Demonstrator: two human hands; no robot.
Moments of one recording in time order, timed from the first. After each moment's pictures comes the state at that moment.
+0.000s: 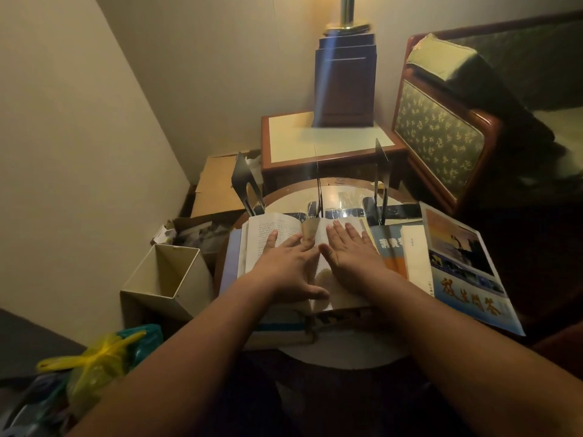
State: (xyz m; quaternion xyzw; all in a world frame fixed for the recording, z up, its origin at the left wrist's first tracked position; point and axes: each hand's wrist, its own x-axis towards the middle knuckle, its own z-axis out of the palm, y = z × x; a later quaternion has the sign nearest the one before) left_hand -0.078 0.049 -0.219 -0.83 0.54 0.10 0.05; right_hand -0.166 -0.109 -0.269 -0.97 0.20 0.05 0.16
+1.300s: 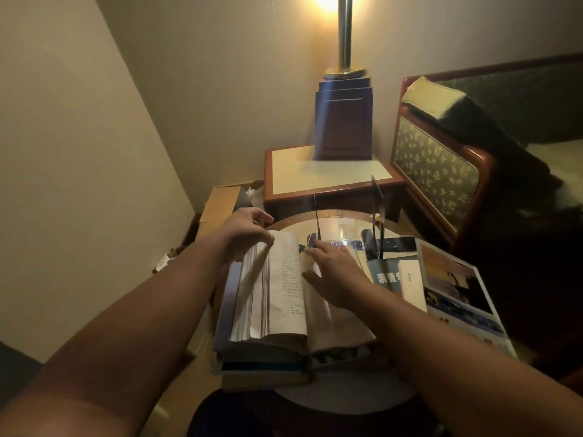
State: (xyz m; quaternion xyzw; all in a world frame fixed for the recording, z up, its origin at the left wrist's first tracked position) left_hand 0.024 0.041 -0.134 -0.86 0.30 0.24 -0.35; right_hand -0.140 -0.101 -0.228 -0.96 0.14 -0.08 0.22
